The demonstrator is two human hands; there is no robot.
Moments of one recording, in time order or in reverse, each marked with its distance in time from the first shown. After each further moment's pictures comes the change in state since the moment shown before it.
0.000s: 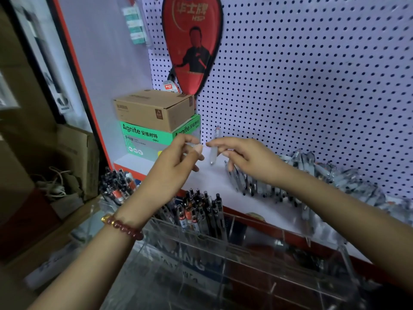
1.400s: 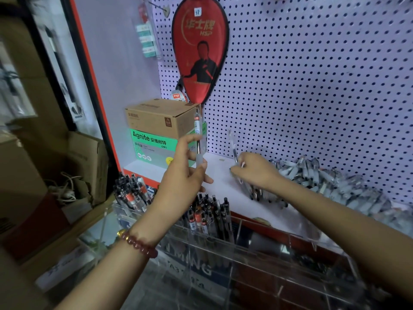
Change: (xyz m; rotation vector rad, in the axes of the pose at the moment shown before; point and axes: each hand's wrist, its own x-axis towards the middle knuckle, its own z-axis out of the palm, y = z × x) left_hand -0.017 0.017 0.005 -0.094 0.086 0.018; right_hand 0.012 0.023 0.025 -0.155 -0.011 0.470
